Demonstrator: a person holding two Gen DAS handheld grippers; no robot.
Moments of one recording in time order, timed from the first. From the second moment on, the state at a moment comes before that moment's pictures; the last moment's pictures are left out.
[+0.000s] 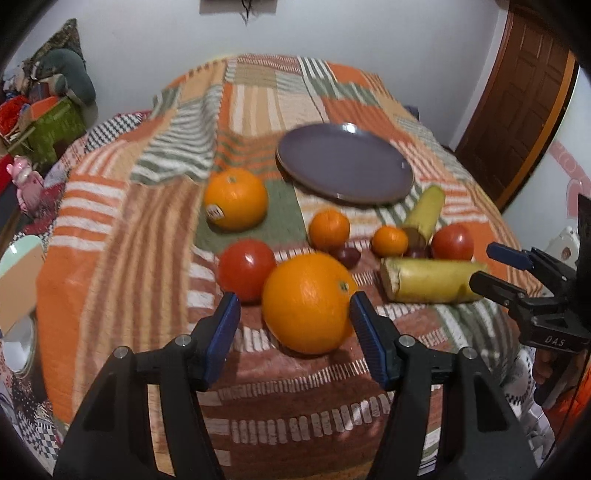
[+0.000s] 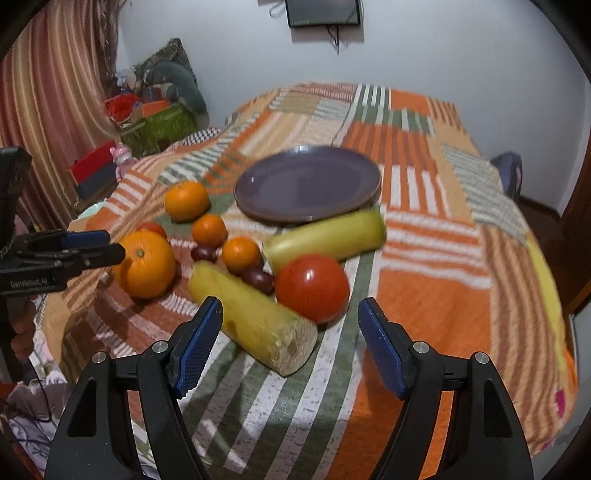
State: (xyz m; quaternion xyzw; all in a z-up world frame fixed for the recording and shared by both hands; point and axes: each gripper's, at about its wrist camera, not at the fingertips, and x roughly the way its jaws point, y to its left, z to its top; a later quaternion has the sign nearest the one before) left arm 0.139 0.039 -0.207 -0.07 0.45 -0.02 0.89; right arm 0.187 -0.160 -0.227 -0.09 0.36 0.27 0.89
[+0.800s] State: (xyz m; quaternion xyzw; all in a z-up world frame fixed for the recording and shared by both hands) left arm 0.130 0.018 -0.217 -0.06 0.46 -0.04 0.88; right arm 0.158 -0.147 -0.235 -0.05 0.42 0.34 0.84
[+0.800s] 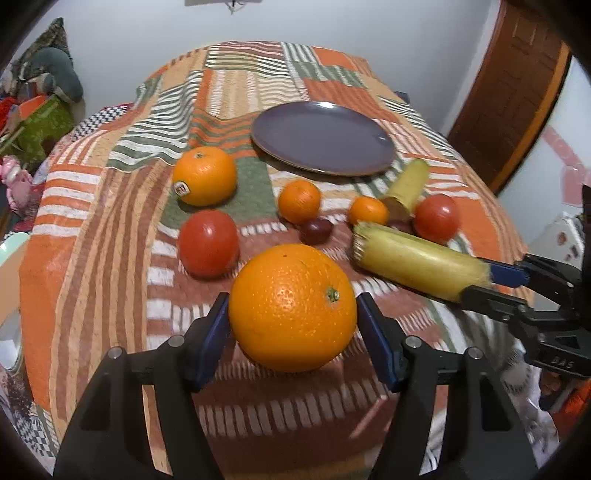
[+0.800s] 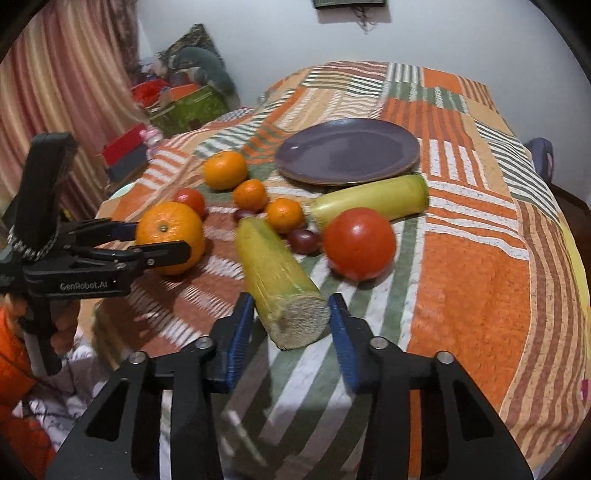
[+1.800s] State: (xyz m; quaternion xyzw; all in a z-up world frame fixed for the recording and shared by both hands) left arm 0.135 0.019 -0.207 -0.06 0.45 -0.06 0.89; right arm 0.180 -0.086 -0.240 -0.10 0.43 0.36 0.82
